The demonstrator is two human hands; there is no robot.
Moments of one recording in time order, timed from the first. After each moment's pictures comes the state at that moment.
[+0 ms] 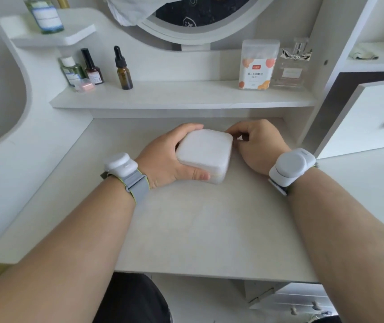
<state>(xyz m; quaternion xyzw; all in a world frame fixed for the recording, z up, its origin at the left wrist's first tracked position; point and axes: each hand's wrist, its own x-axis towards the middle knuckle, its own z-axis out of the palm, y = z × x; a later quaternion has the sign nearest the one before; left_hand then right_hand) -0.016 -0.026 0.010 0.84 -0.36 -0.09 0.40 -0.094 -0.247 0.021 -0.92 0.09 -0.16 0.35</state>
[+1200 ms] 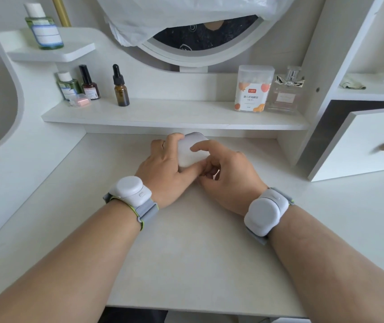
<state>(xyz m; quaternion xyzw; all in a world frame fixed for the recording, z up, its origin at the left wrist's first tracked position) -0.024 -0.049 0.007 0.92 -0.23 0.03 0.30 -0.101 -0.200 0.014 -0.91 -0.04 -0.19 0.36</state>
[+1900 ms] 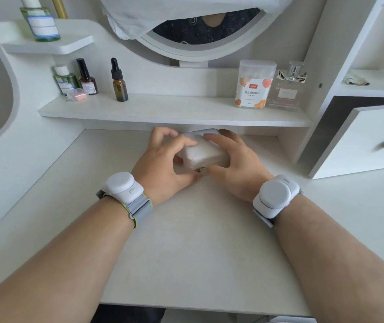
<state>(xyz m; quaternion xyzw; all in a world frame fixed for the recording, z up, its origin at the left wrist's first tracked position) -0.016 -0.038 -0.001 0.86 -0.34 0.09 0.38 -0.093 -0.222 0.019 -0.93 0.04 -0.13 0.35</state>
